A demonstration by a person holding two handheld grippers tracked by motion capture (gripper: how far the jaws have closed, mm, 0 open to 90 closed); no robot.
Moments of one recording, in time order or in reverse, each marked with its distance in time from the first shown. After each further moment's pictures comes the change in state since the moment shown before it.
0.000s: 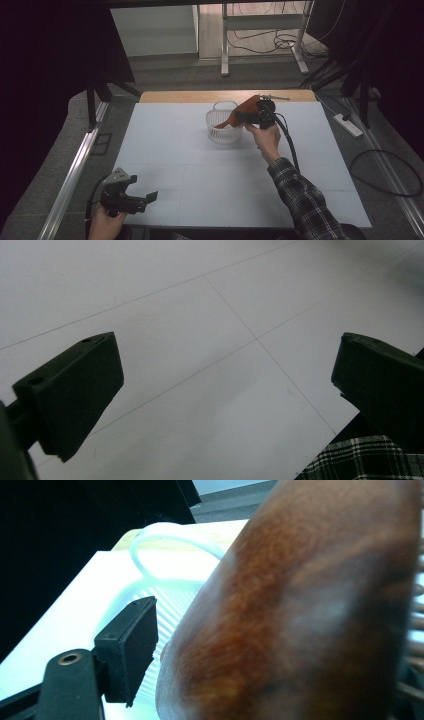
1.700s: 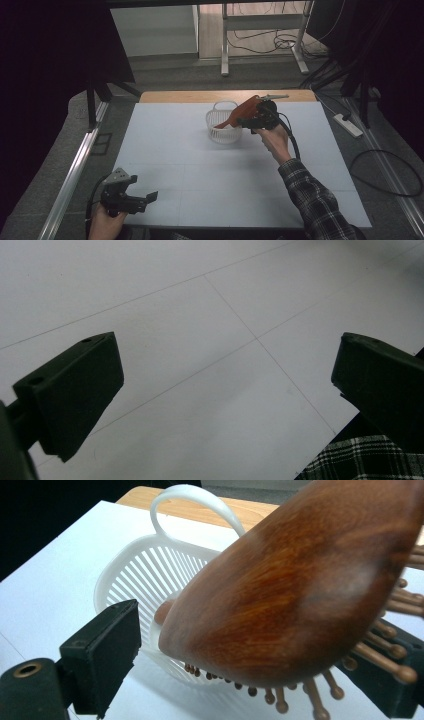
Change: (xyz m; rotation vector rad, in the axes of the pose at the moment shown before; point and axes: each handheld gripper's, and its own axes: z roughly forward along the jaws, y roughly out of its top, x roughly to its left) left arm 0.000 0.000 0.000 0.001 0.001 -0.001; right arm 0.004 0.003 -0.019 0.096 0.008 -0.211
